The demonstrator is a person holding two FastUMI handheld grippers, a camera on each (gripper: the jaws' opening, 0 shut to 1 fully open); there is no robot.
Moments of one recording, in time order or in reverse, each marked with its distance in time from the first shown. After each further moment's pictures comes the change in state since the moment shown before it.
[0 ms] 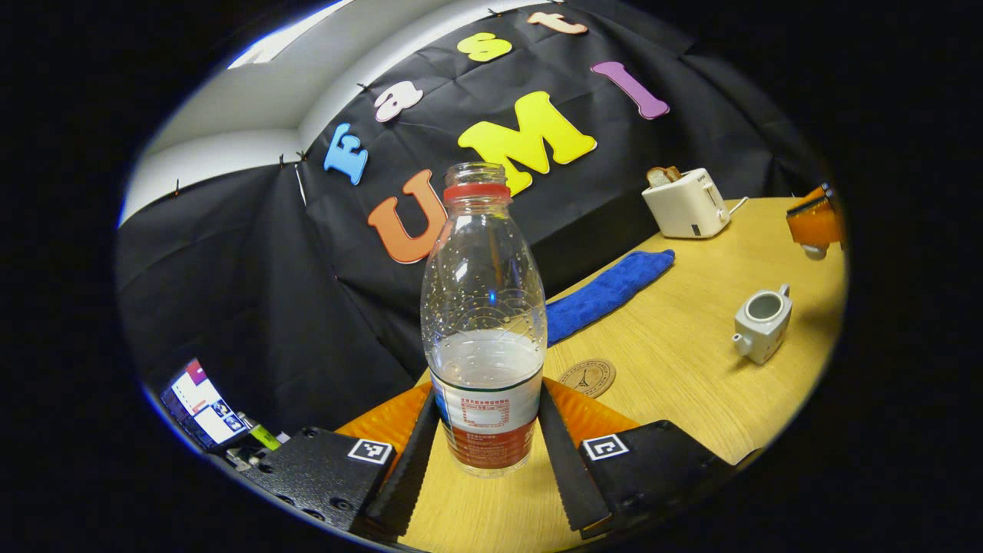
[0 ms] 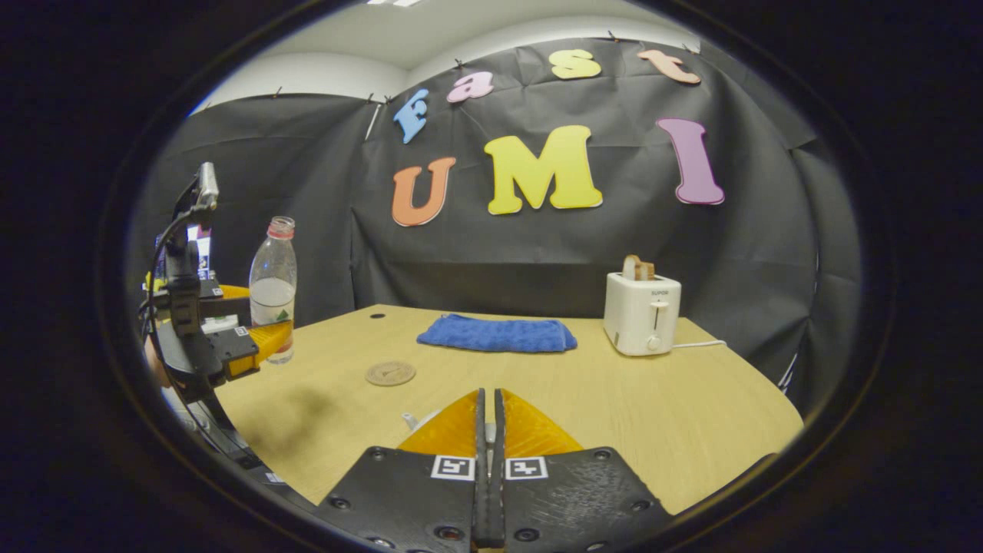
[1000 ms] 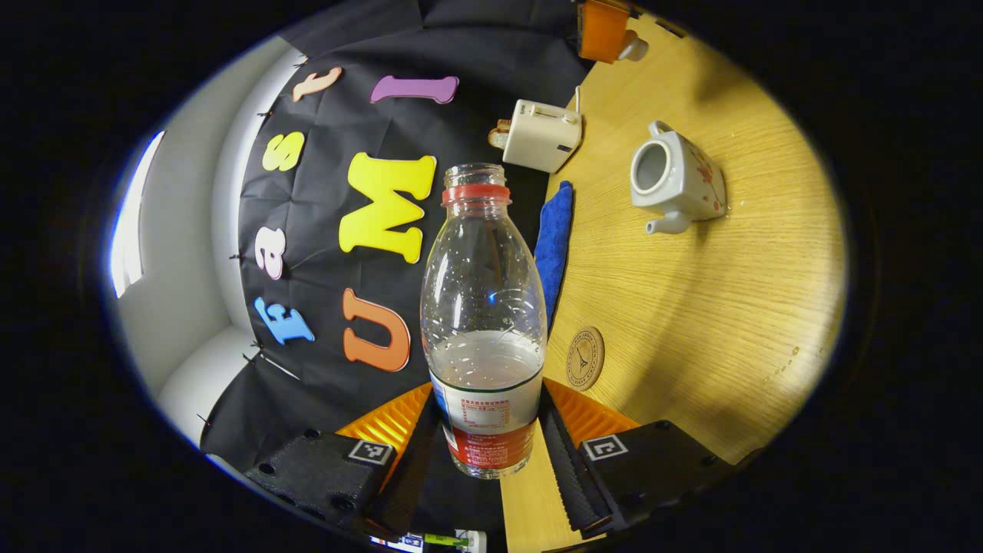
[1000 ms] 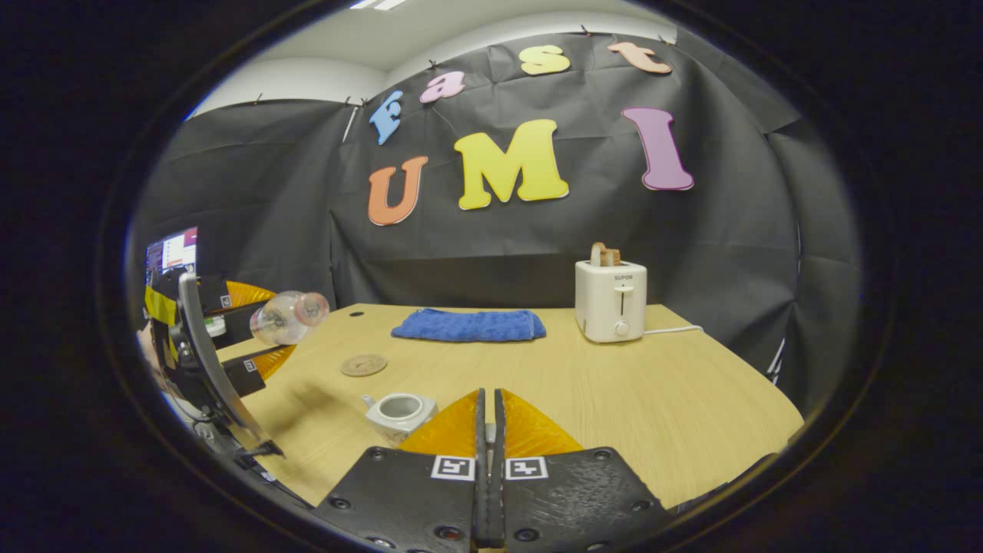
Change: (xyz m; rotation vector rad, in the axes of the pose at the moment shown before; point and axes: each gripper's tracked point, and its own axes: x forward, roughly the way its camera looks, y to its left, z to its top) left arm -0.004 -0.066 0.022 0.810 -0.139 -0.056; right arm -0.013 -0.046 -0.018 0.042 0.012 -0.057
